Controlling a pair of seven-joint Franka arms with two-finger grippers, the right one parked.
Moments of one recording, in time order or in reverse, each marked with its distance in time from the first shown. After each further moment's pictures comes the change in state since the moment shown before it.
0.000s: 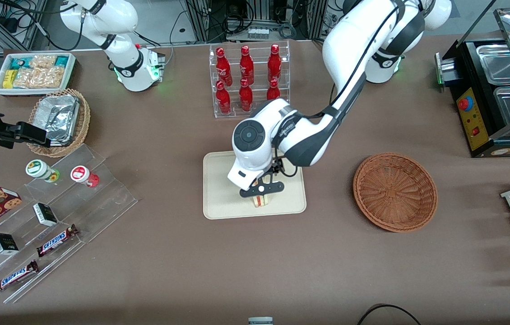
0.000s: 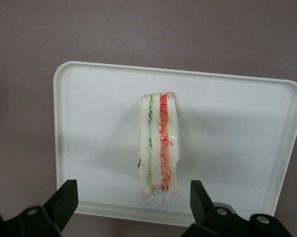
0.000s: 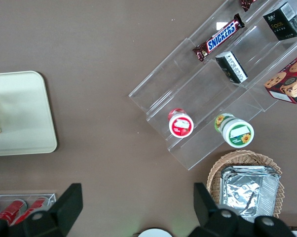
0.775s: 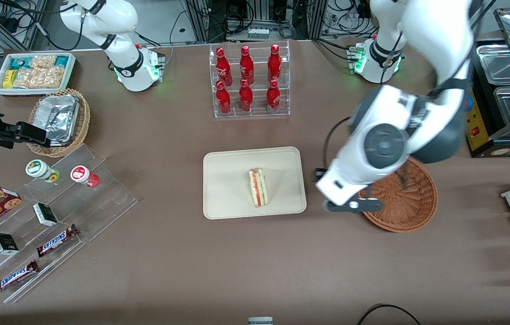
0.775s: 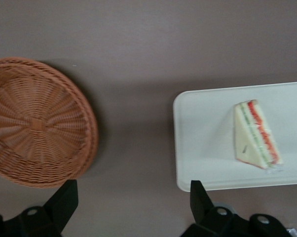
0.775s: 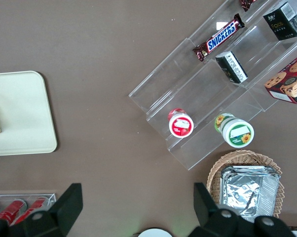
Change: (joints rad) arm 0.368 -0.295 0.007 -0.157 -0.104 -0.198 0.550
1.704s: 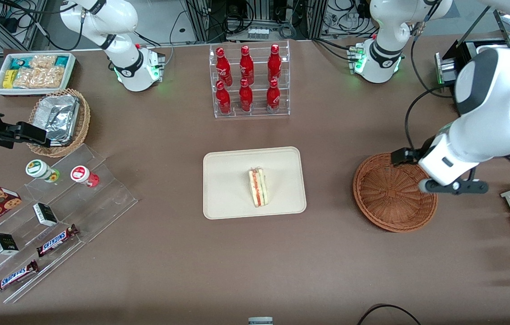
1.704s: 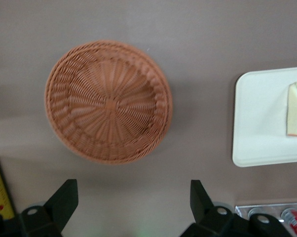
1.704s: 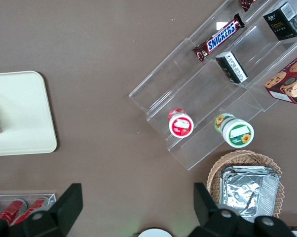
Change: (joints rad) arm 0.246 -0.297 0.004 -0.293 -0.027 -0.016 0.240
